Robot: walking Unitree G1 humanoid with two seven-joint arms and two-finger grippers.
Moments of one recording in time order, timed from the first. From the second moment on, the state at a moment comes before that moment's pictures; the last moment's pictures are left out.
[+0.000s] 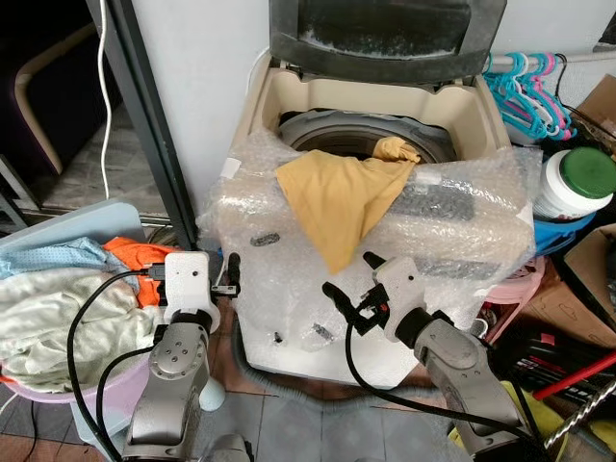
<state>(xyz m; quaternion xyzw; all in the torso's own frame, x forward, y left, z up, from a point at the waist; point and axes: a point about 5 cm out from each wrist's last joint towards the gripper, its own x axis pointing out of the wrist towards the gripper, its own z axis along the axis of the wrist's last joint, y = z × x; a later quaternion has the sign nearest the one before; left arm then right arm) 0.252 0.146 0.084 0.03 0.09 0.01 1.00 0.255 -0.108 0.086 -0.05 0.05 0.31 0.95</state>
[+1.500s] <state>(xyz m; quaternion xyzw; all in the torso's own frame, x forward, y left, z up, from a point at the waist) 0.246 0.153 0.066 0.08 0.14 -0.01 0.99 0.272 -0.158 0.073 0.06 0.14 0.12 0.98</state>
